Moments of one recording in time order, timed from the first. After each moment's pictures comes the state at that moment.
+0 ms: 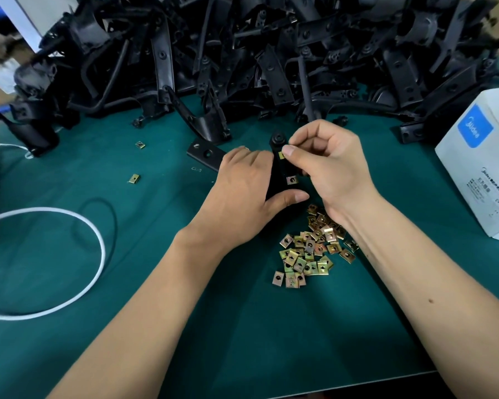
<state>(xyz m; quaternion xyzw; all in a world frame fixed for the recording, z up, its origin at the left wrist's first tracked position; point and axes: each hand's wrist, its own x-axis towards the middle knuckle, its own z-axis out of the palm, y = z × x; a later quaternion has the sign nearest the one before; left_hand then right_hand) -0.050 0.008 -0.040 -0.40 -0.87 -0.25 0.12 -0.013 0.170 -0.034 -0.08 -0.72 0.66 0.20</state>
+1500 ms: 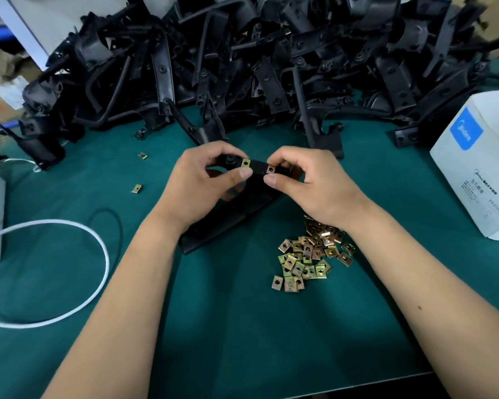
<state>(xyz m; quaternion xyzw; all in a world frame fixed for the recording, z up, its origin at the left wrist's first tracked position) -0.080 -0.034 -0.026 -0.25 -0.79 -0.55 -0.06 -0.008 0.174 -0.033 0.07 -0.88 0.45 0.12</state>
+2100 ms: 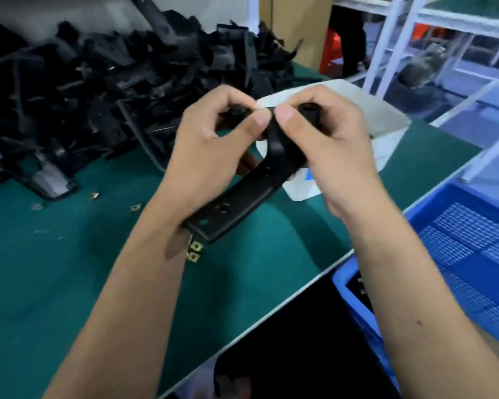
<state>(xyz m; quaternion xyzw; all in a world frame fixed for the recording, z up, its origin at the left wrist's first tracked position) 0.040 0.162 0.059 -0.43 -0.67 -0.60 -0.09 0.145 0.286 0.041 -0.10 -0.71 0.55 0.43</state>
